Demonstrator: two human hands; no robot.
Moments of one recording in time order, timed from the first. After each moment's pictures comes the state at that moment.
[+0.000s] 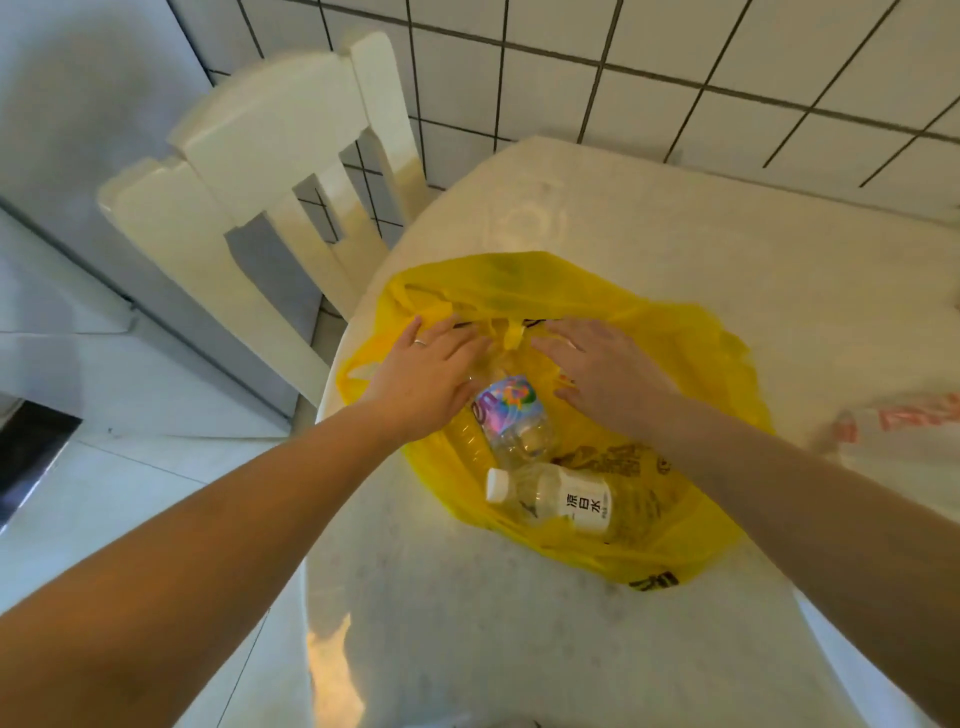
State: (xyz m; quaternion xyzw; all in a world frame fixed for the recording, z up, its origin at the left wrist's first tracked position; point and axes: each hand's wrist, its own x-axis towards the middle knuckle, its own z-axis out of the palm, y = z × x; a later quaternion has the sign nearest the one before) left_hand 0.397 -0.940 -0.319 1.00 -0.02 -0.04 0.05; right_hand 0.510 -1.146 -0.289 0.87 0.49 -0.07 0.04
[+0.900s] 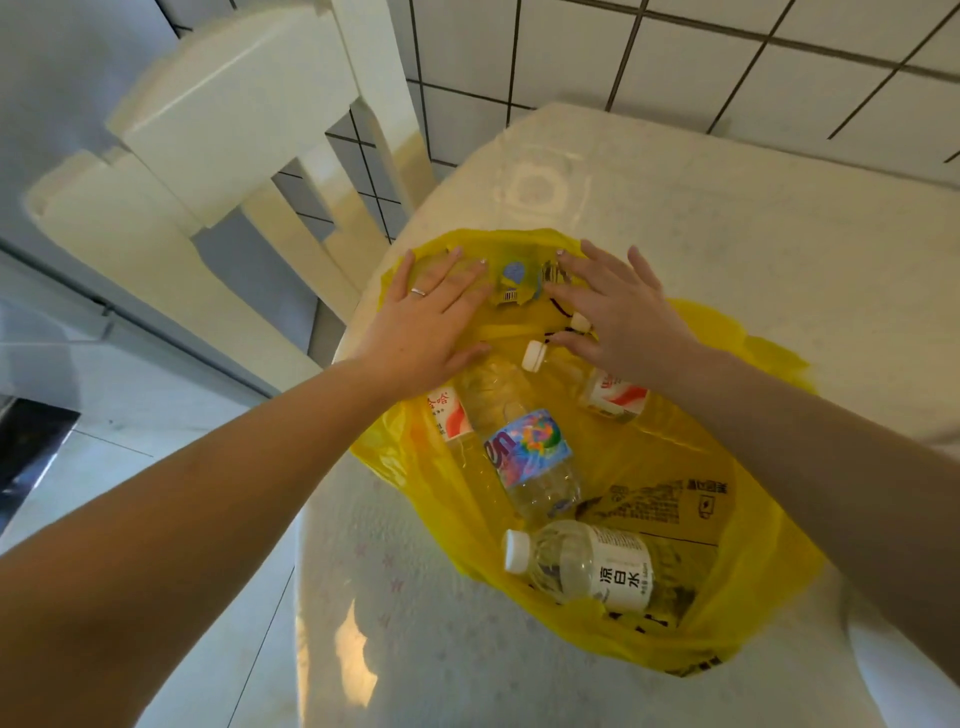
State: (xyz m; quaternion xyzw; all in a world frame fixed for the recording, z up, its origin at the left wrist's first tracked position) left_hand 0.465 -0.887 -0.334 1.00 -0.06 0.02 0.01; right_hand 0.587 -1.100 -0.308 0.87 0.49 -0.05 -0.03
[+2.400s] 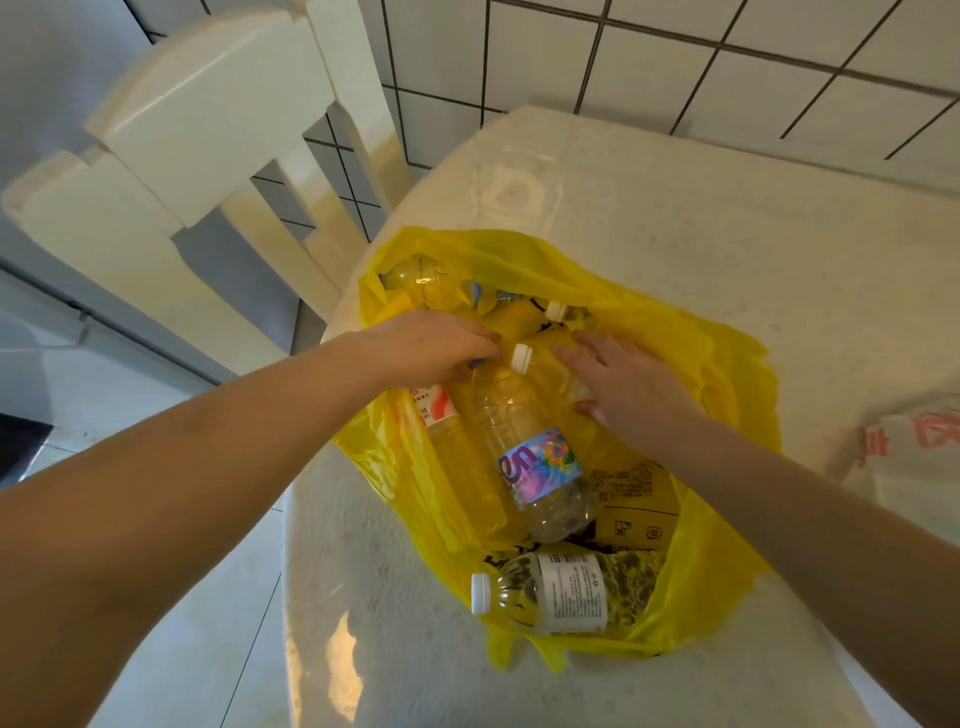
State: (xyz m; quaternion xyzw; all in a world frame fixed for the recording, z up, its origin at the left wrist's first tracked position) left_hand 0.480 -0.908 -0.320 0.96 -0.21 -0.19 0.05; right_hand 0.529 -1.151 -0.314 0.90 0.42 -0.13 0.05
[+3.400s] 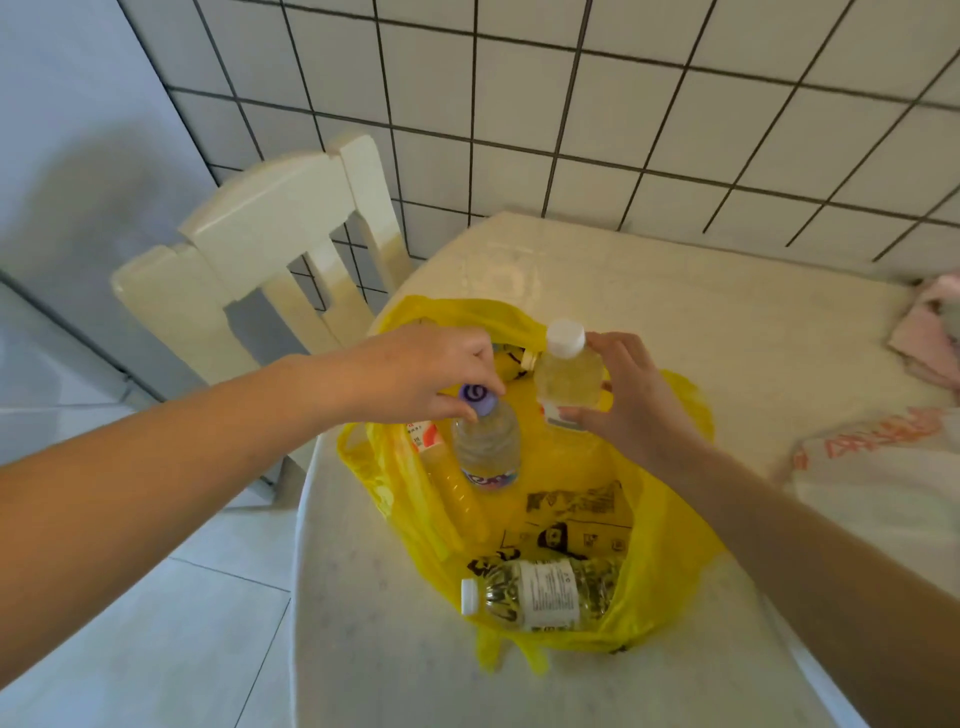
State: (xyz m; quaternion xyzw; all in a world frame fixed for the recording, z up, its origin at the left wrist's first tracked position) left_hand 0.417 -0.937 -0.191 0.96 -0.22 -0.09 0.16; right_hand 0.502 -1.179 -0.252 0.89 0.32 -0.02 -0.31
